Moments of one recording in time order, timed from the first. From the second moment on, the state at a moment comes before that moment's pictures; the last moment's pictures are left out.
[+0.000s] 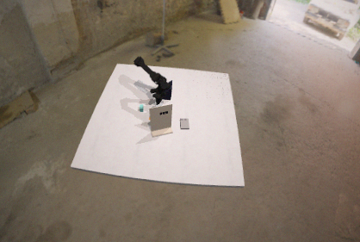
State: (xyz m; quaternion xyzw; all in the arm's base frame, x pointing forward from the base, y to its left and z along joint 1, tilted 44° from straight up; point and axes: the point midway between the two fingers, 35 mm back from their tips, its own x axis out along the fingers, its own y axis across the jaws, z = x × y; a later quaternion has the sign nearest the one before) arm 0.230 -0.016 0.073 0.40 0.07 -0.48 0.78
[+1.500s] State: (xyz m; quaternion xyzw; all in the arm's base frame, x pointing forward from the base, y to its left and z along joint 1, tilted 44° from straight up) arm 0.230 0.054 0.149 0.40 0.07 -0.48 0.78
